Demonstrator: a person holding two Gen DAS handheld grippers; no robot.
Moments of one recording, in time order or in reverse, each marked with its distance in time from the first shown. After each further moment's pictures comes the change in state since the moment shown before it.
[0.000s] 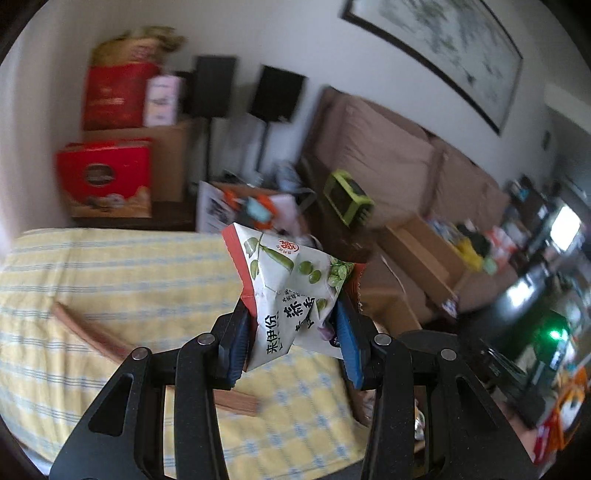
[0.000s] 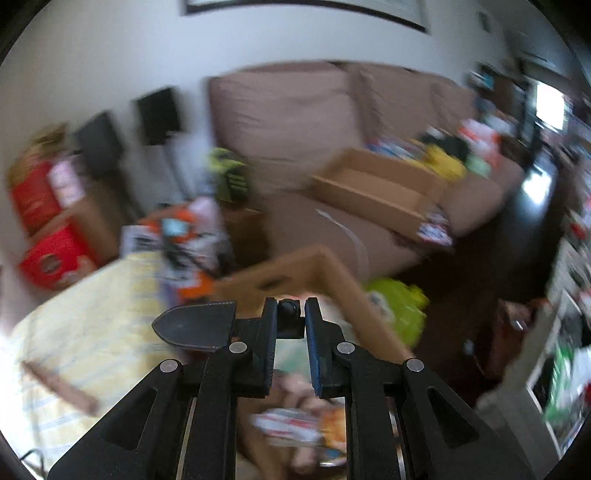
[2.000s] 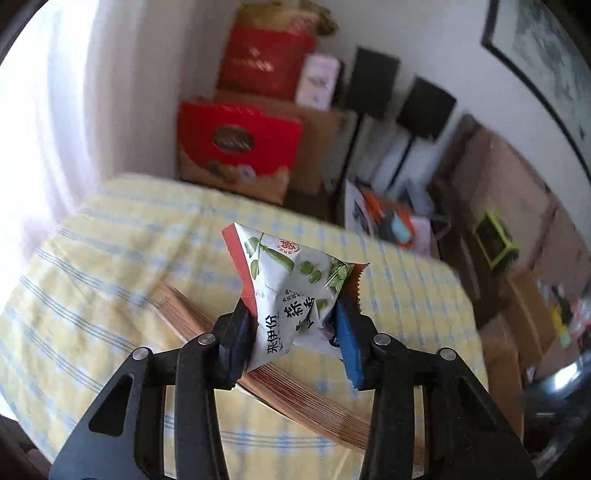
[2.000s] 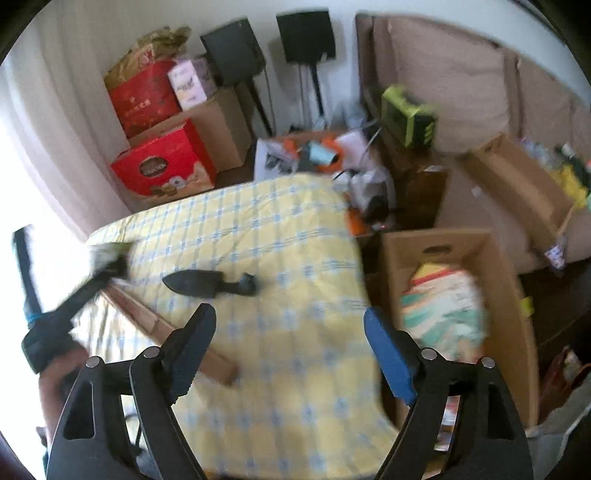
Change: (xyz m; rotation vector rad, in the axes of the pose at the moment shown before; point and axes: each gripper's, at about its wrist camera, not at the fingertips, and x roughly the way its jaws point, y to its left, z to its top) left arm 0.027 0.193 -0.016 -0.285 -0.078 0.368; right arm 0.024 0.231 -0.035 -0.344 0.307 0.408
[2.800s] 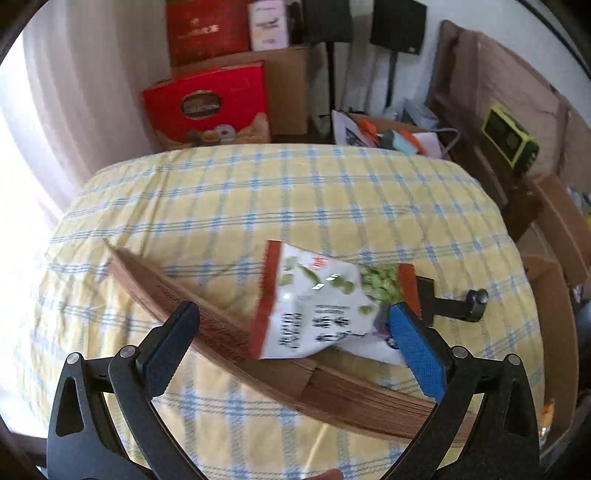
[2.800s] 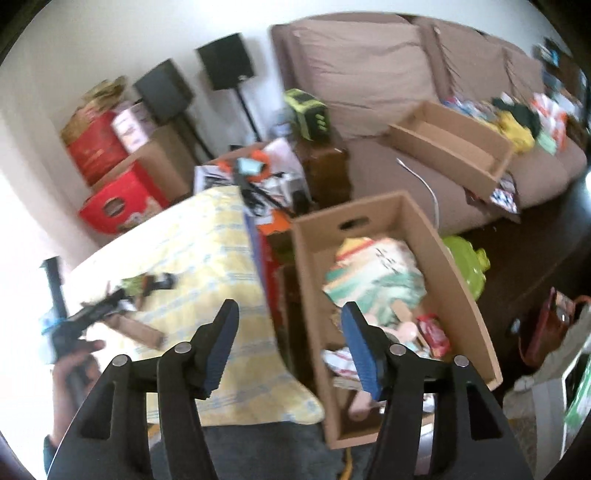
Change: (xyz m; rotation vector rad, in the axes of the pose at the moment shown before) left arm 0.053 -0.071 -0.063 0.259 0.197 0.128; right arm -0.112 -0.103 -0.051 0.145 -0.144 -0.084
